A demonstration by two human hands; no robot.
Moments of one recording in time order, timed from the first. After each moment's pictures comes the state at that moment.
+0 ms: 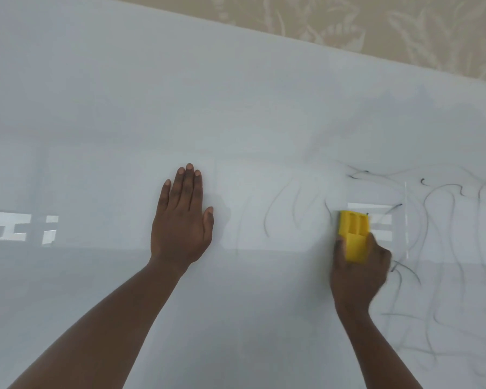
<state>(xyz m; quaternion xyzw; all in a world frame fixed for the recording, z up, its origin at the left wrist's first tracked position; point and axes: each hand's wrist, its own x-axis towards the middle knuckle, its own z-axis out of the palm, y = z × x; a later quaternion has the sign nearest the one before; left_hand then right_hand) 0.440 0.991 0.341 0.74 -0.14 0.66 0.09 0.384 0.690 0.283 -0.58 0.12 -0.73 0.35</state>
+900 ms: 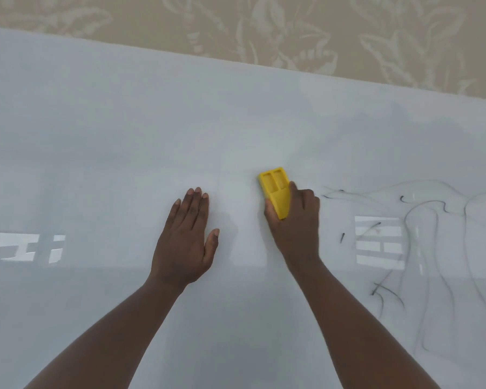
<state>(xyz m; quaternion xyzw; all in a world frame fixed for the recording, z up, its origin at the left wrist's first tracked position) 0.426 0.942 0.356 0.72 -0.21 0.66 0.09 0.400 0.724 0.400 -0.61 -0.08 -0.78 0.16</state>
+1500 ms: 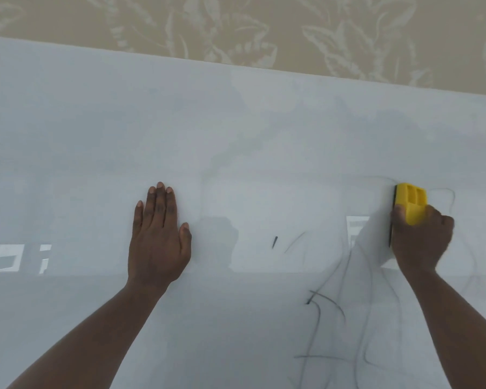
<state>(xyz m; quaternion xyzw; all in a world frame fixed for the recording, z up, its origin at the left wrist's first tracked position) 0.425 0.816 0.372 0.73 -0.10 0.67 0.10 0.362 0.372 0.401 -0.58 0.18 -0.73 0.32</state>
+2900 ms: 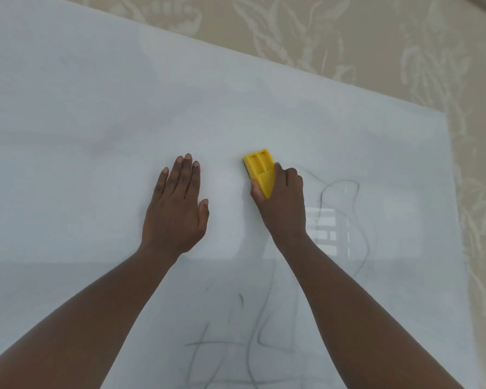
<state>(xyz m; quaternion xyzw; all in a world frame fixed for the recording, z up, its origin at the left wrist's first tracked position) 0.408 0.625 0.398 0.72 -0.21 0.65 0.08 0.372 0.419 0.427 -0.65 -0.02 -0.76 0.07</state>
